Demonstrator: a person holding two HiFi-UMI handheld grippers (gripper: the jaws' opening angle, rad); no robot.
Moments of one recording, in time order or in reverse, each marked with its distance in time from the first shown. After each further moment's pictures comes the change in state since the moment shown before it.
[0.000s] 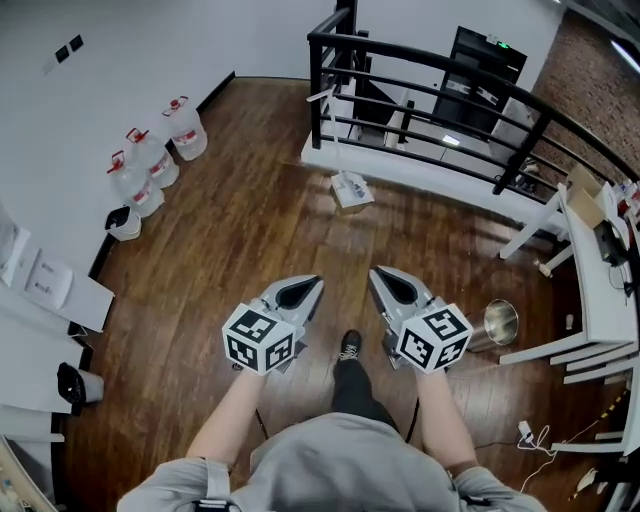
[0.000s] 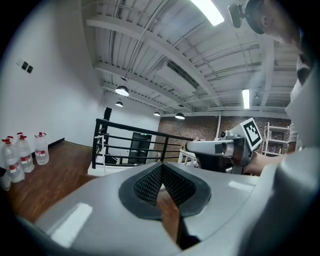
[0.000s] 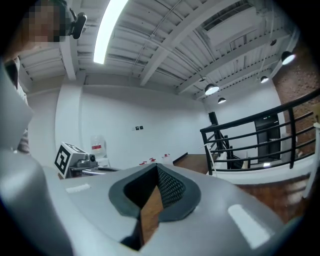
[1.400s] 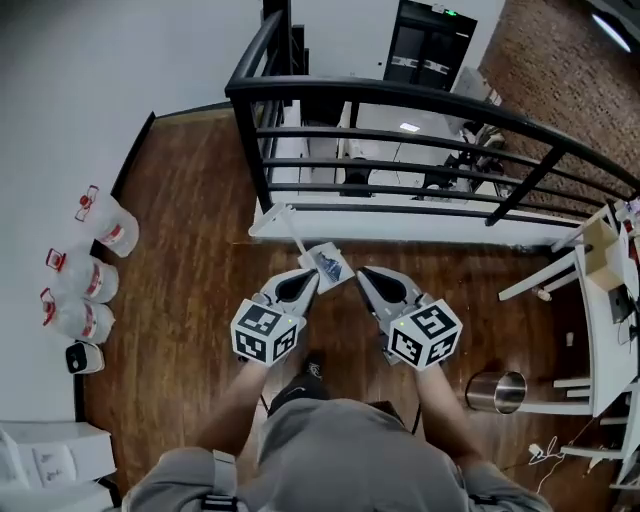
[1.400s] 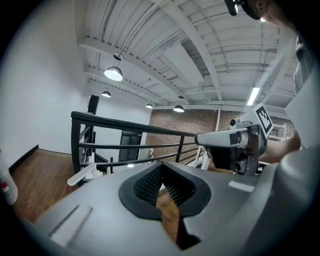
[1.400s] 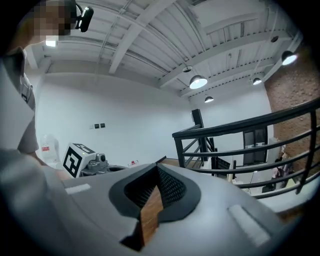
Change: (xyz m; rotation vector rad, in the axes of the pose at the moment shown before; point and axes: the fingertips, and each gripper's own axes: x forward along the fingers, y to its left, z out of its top) left arm 0.539 0.468 0.183 0.048 0.094 -0.172; right arm 0.480 -0.479 0.167 0.011 0.036 -0.189
